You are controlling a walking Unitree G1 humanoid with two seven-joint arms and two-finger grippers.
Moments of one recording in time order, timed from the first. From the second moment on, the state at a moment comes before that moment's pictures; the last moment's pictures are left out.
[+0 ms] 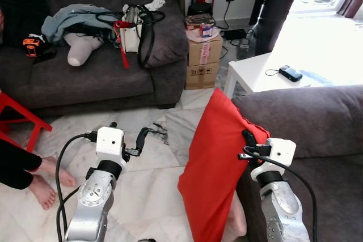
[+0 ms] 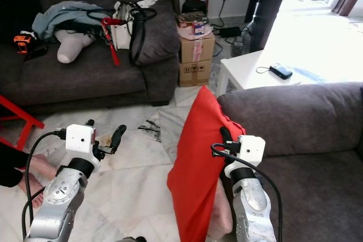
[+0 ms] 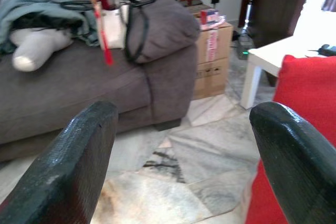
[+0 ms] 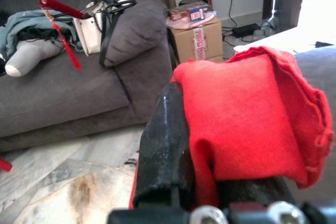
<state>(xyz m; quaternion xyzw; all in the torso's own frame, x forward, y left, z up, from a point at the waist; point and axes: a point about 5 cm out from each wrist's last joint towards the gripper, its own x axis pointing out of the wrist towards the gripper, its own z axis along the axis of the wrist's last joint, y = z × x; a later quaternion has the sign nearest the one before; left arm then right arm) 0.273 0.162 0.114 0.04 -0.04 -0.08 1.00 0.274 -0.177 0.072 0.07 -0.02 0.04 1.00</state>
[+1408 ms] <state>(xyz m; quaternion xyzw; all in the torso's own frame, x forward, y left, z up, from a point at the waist) 0.273 0.163 0.113 0.04 -0.04 -0.07 1.00 0.278 -0.176 0.071 0.08 -0.02 0.05 1.00</state>
